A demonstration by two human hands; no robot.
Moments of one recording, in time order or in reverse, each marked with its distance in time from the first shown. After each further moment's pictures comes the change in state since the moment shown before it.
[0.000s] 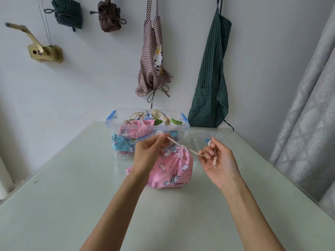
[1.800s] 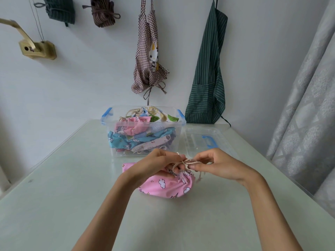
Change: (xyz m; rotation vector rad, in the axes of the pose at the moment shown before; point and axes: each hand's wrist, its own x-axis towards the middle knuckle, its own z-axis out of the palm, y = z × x) left_hand -0.005 -0.005 0.000 0.289 -0.621 -0.243; right_hand -0.021 -0.030 -0.009 -1.464 -0.406 0.056
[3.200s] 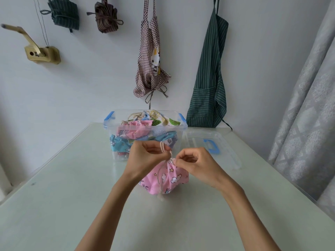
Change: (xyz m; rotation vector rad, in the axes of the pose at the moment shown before) left_hand -0.001 -0.008 -0.018 0.129 0.530 0.394; right_hand 0.020 -0.017 0.038 0.124 0.213 -0.253
